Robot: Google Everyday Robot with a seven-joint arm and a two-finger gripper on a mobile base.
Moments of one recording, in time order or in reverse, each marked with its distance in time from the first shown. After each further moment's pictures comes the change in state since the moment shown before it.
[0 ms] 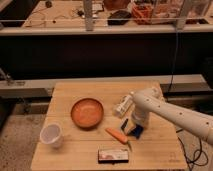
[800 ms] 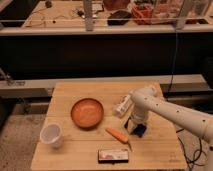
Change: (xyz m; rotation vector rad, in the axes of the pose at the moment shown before) arm -0.001 0.002 0.000 -0.004 -0.016 0.006
